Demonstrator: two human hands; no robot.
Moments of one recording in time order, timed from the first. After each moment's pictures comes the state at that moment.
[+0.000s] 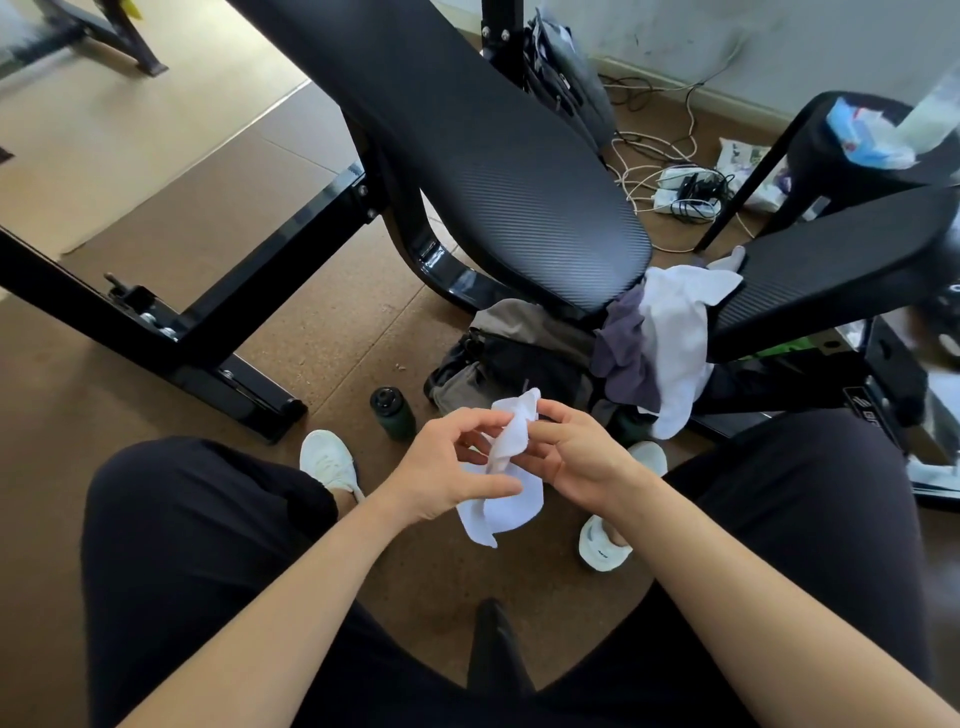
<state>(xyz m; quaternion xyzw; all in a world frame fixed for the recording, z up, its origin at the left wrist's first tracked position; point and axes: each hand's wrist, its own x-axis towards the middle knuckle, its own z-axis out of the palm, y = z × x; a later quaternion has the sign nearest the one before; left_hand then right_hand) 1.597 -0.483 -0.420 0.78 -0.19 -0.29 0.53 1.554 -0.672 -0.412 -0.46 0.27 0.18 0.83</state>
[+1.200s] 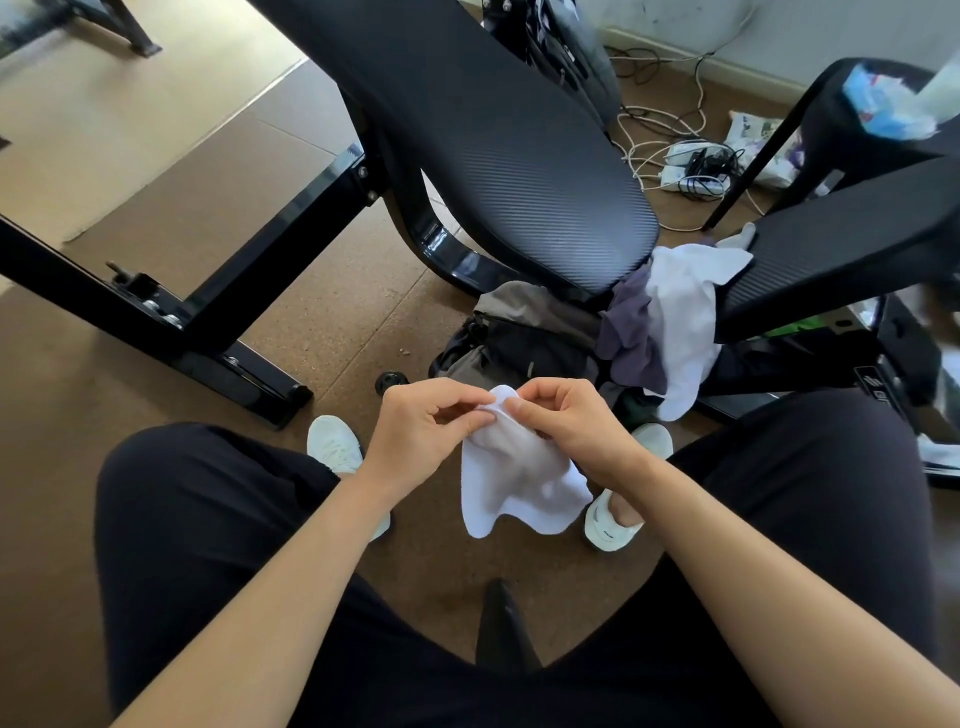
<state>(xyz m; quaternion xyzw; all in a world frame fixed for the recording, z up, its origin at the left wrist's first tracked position) 1.608 -0.468 -0.407 0.82 -0.28 -0.02 0.50 1.554 -0.675 -0.404 -0.73 0.10 0.12 0.67</state>
